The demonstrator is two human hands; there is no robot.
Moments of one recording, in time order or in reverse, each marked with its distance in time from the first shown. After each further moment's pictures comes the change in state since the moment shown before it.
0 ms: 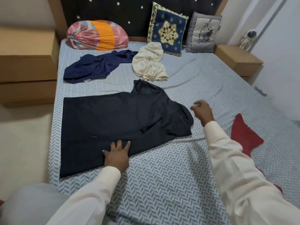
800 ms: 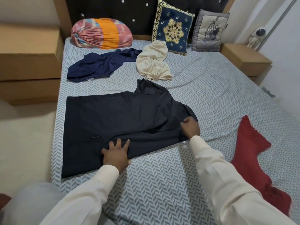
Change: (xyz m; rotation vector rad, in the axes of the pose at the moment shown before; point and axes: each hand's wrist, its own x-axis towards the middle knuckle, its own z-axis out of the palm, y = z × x) left_hand 0.009 -0.010 -0.008 0.047 0.000 -0.004; right_hand -0.036 0.037 0.070 -0.279 -0.049 0.032
